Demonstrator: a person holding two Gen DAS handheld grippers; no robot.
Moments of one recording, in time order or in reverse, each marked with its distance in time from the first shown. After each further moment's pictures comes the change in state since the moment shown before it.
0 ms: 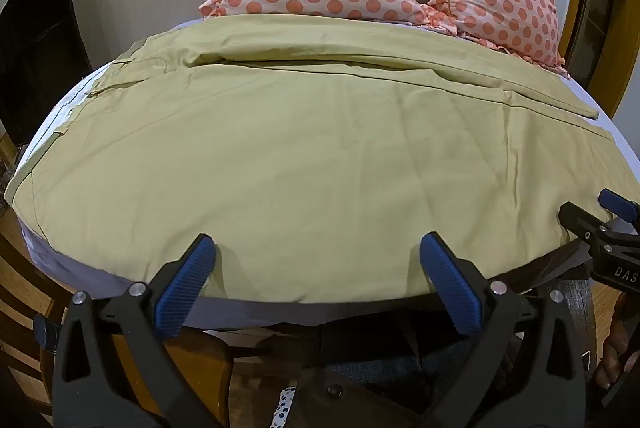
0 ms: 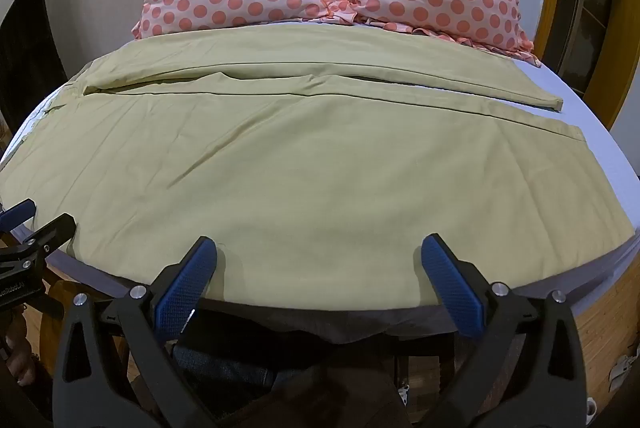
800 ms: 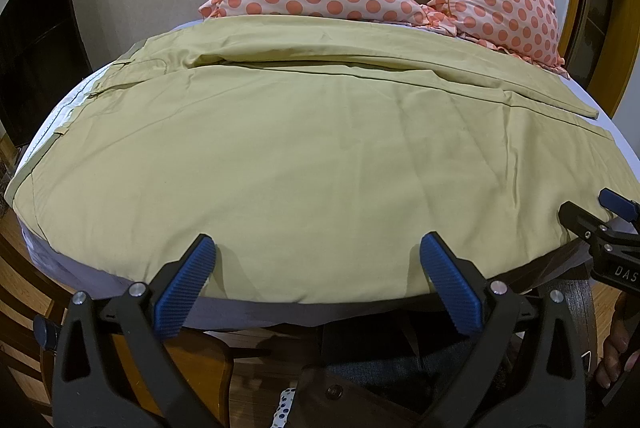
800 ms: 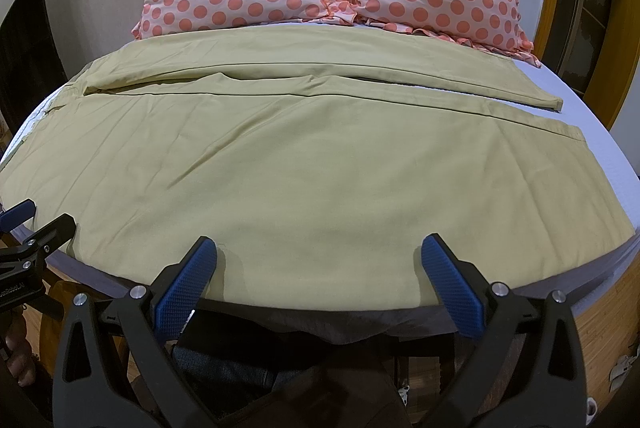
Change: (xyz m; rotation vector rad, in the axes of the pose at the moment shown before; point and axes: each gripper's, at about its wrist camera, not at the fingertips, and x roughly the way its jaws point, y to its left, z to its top) left arm 0.000 0.000 0.000 0.001 -0.003 0.001; right arm 0.001 0.001 -0.001 0.000 -0.001 0.001
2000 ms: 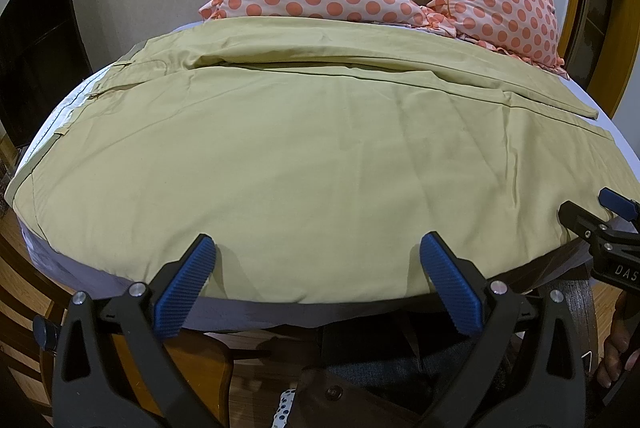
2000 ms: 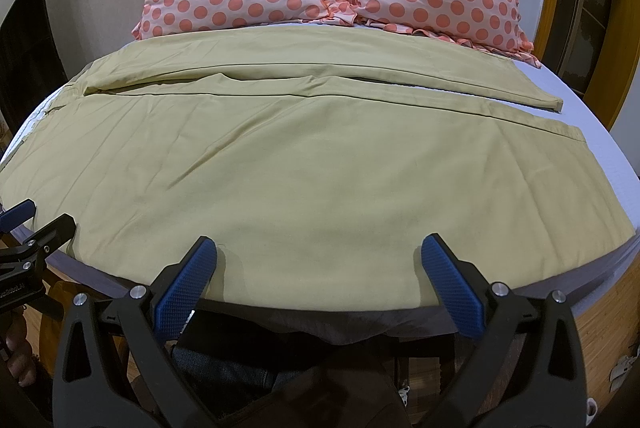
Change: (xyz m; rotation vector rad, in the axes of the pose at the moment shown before) left arm 0.000 0.000 0.000 0.000 -0.004 0.000; right arm 0.003 0.003 -0.004 -0.001 -0.001 0.001
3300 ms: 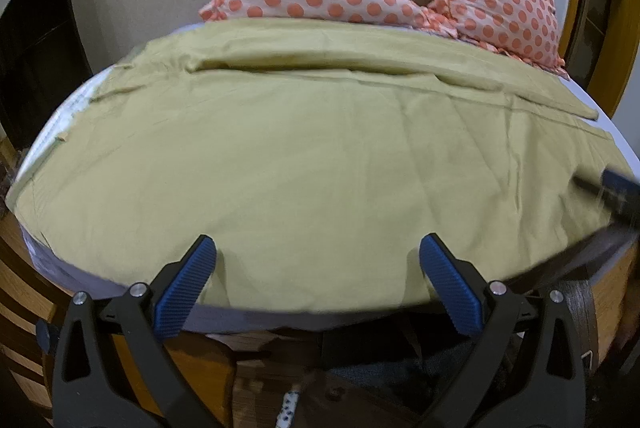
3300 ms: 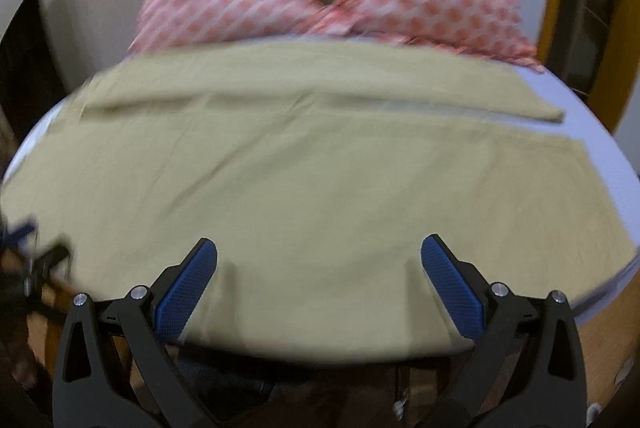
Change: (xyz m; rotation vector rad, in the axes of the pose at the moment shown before) left arm -0.004 0.007 0.010 0.003 -0.020 0.014; right arm 0.007 -0.039 0.034 0.056 -0.044 -0.002
